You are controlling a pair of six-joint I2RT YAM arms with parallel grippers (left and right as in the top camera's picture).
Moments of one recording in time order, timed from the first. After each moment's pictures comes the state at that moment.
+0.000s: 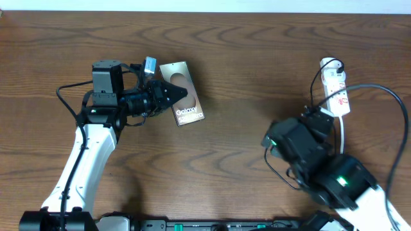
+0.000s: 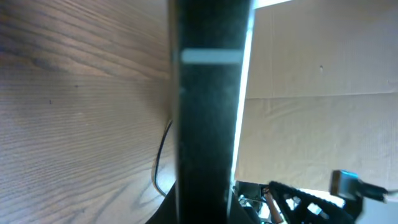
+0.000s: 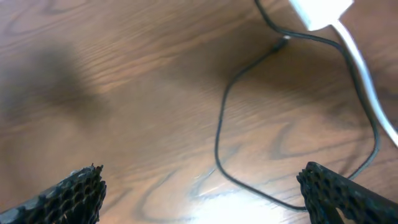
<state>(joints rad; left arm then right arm) -0.03 1.39 0.93 -0.27 1.04 -0.69 0.71 1.02 1.08 -1.14 0.49 1.06</state>
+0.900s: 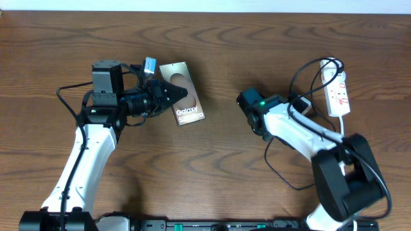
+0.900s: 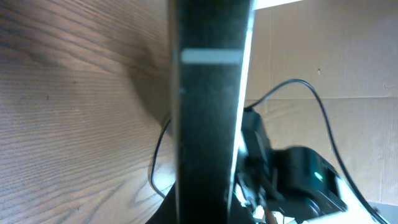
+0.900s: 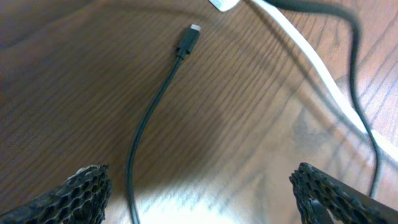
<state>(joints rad) -0.03 1.39 0.93 -0.27 1.05 -0.72 0.49 1.83 1.08 -0.95 0.73 1.33</state>
